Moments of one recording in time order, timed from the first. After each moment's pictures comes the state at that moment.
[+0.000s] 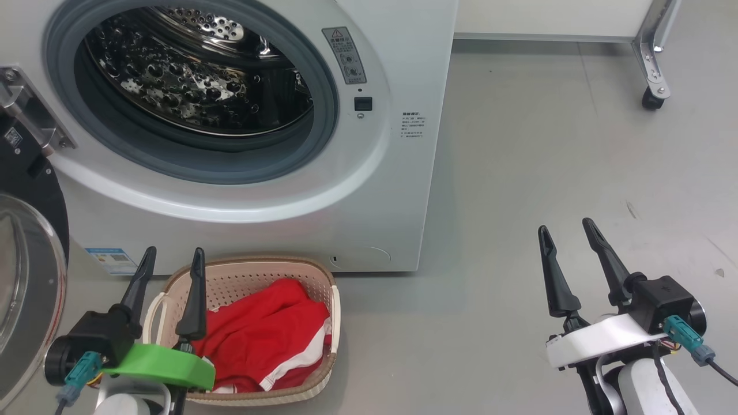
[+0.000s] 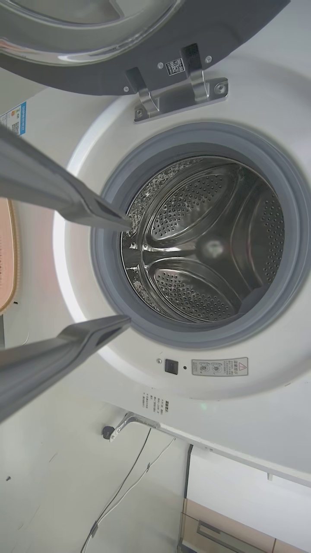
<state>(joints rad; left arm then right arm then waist) -0.08 0.05 -0.05 0.19 -0.30 -0.12 -0.25 -0.05 -0.05 0.13 0.12 0.24 0.09 -0.25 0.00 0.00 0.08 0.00</state>
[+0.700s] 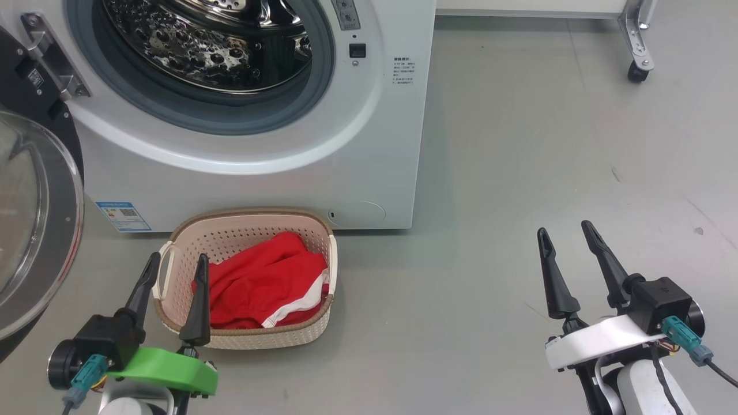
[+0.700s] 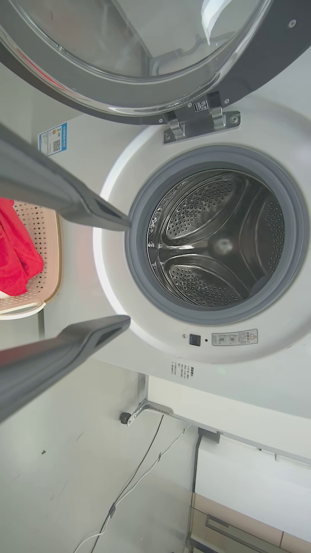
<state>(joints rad) -0.08 0.05 -0.06 0.19 -0.29 -0.12 -0.25 -0.05 -0.05 0.13 0.13 0.24 0.09 -0.25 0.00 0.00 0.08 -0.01</state>
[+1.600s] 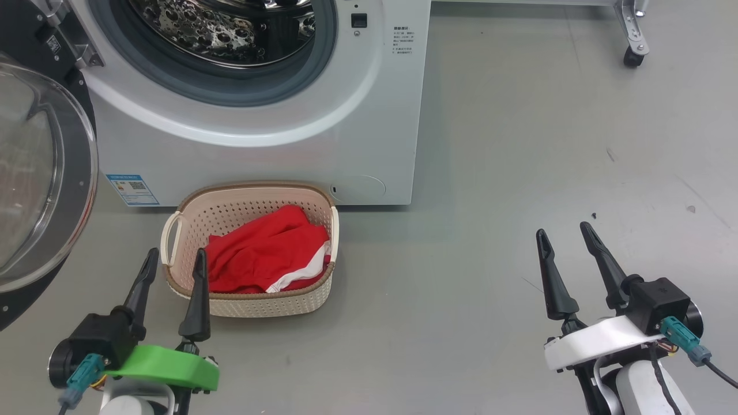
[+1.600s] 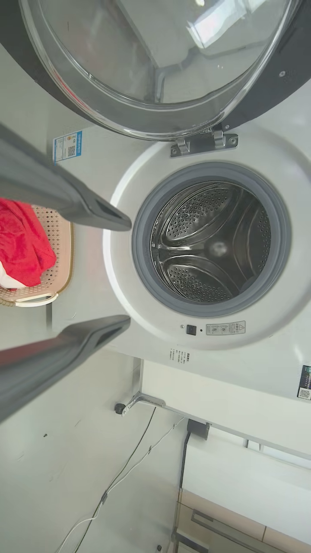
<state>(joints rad) -0.08 0.05 -0.07 0.17 -0.33 -0.12 -0.25 -0.05 -0.05 0.13 0.14 0.24 0.09 -0.25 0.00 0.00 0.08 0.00</state>
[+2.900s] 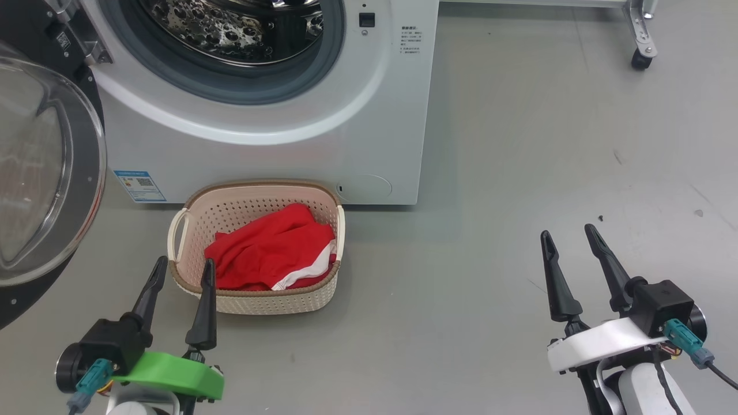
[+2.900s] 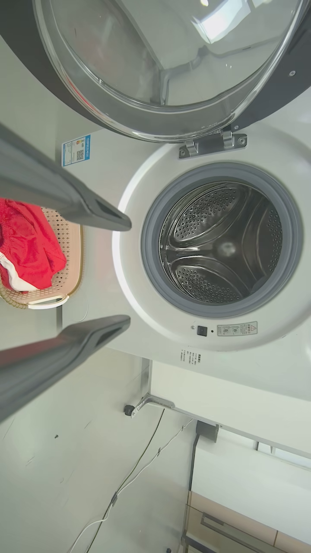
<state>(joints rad) -0.06 0.05 -0.08 0.18 -0.31 -0.12 -0.25 -0.05 -0.05 0.12 0.14 0.24 0.09 -0.25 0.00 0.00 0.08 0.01</state>
